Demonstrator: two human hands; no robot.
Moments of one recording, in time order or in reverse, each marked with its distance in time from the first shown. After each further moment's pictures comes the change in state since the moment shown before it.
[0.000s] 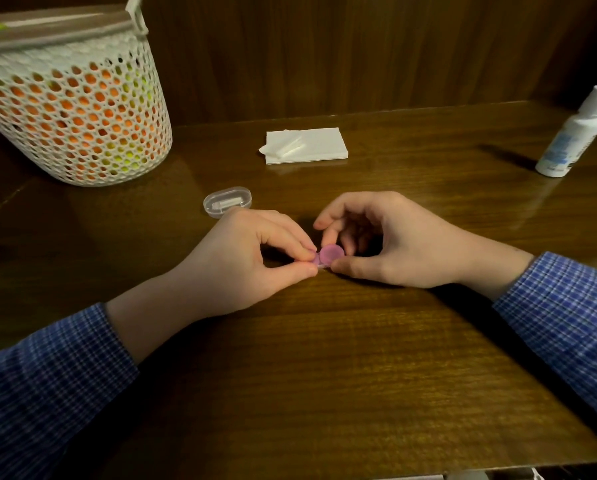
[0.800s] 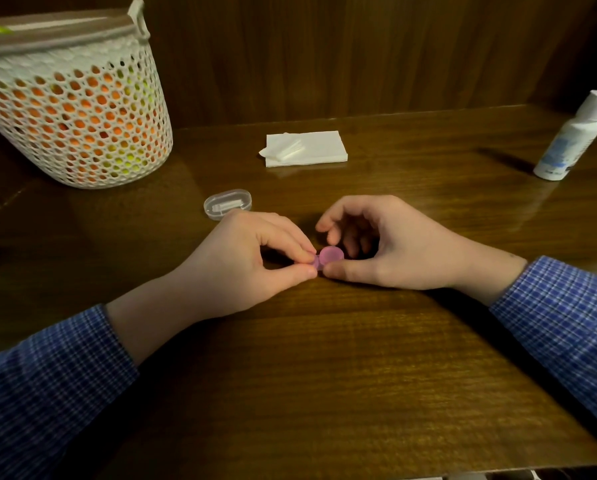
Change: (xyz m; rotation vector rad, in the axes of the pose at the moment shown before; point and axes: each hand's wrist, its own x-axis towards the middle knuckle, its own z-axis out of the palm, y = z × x) left_hand 0.000 0.000 0.000 -0.014 -0.011 -0.016; right_hand 0.000 0.003 0.003 -0.029 0.049 0.026
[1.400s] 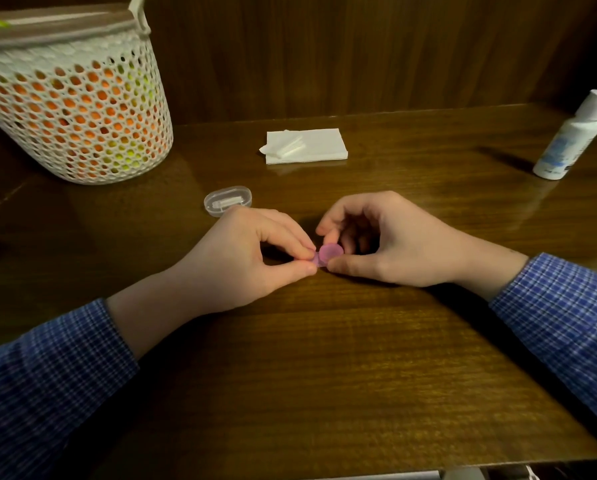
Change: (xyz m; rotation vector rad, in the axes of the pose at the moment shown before) left_hand 0.000 -0.001 0.000 -0.024 0.002 -0.005; right_hand 0.001 -0.002 -0.002 0.028 -0.045 0.010
